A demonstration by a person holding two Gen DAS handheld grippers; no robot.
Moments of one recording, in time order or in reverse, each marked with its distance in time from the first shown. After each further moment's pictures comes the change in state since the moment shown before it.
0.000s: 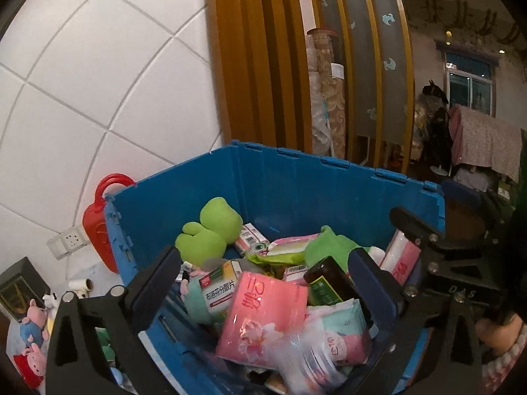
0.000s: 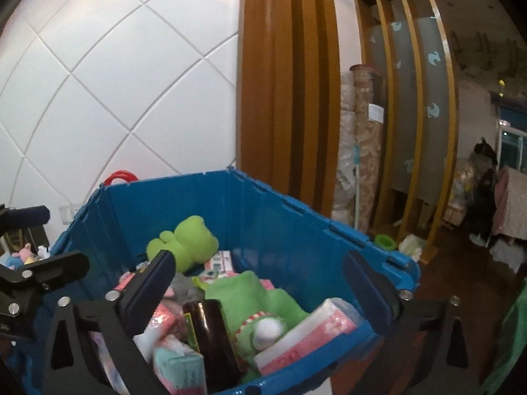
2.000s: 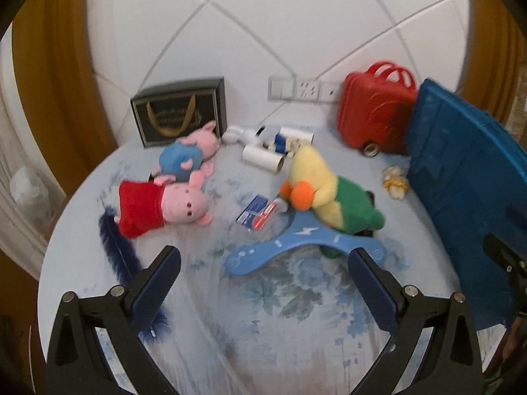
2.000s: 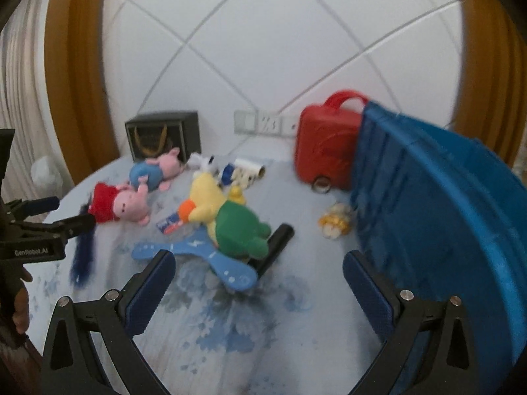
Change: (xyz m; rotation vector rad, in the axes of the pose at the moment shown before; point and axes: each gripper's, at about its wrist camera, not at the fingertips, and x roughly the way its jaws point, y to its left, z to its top) left arm -0.127 0.393 -0.260 -0.537 0.334 0.516; right arm 0.002 0.409 -0.079 -0.306 0.322 0.546
